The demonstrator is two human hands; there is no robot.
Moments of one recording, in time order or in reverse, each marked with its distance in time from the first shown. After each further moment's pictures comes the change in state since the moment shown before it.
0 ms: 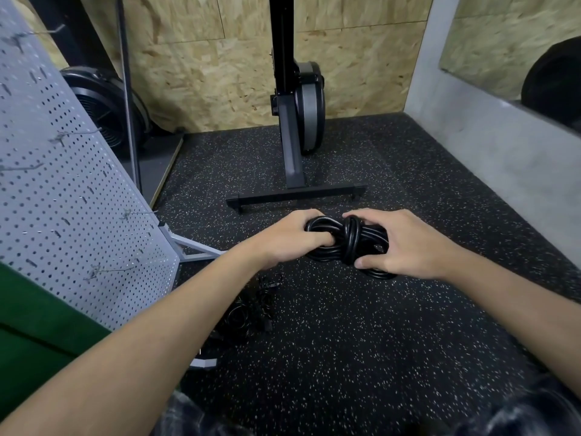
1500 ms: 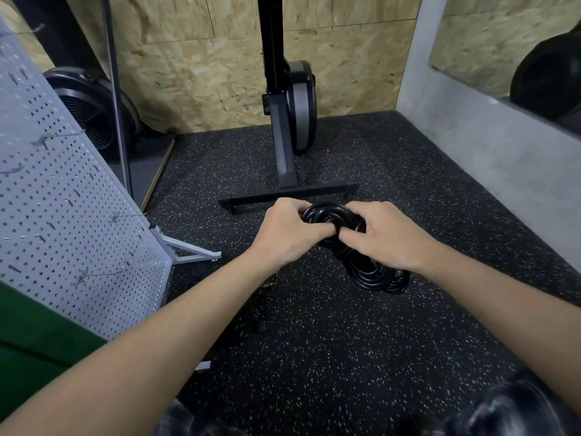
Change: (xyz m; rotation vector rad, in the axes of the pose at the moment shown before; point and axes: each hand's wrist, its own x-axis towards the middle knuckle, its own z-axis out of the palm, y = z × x) left_hand -0.001 0.019 0.022 -0.031 0.355 0.005; right_hand 0.006 -0.024 0.001 0.098 0.133 0.069
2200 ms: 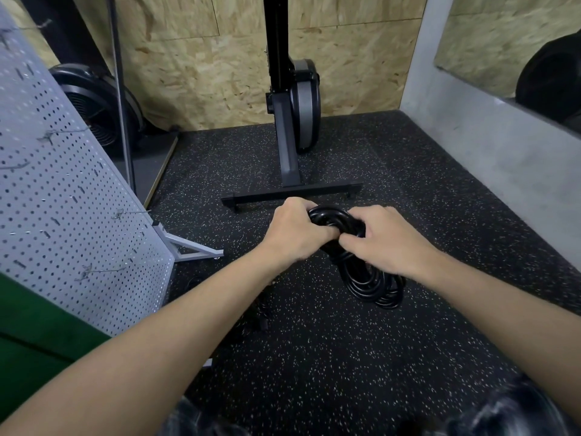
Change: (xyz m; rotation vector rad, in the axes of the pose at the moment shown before) left_hand 0.005 -0.001 0.006 0.107 0.041 -0.034; right_hand -0.004 -0.010 0.008 -0.033 0.001 0.071
